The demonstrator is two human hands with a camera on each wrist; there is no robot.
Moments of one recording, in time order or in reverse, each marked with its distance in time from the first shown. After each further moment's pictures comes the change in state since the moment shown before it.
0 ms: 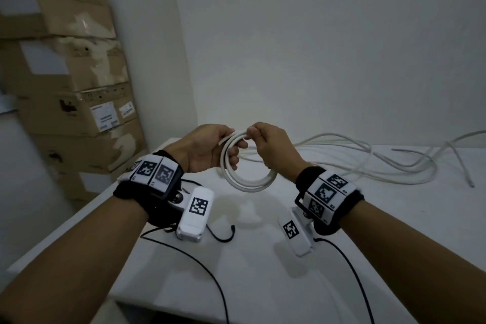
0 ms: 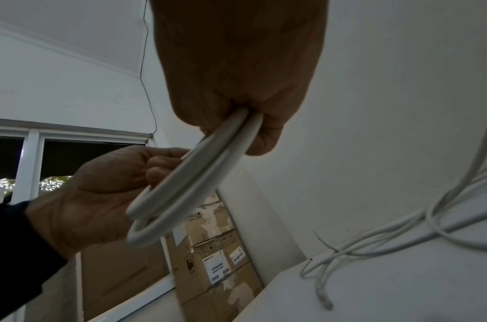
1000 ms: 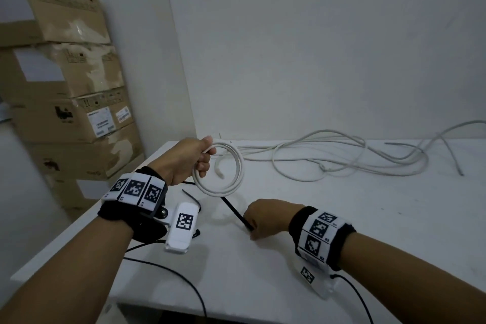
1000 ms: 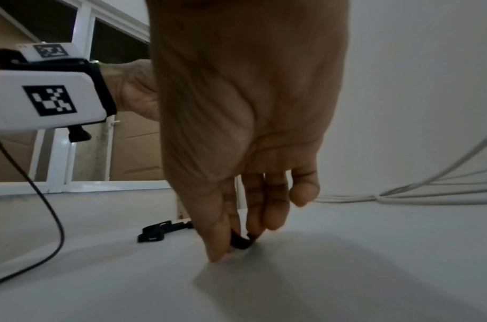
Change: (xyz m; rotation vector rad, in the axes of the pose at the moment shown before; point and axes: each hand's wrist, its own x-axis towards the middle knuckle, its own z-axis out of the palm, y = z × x) left_hand -0.008 -0.028 -0.032 0.115 0.256 0.023; right_hand -0.071 0.035 0.050 -0.765 -0.922 0.001
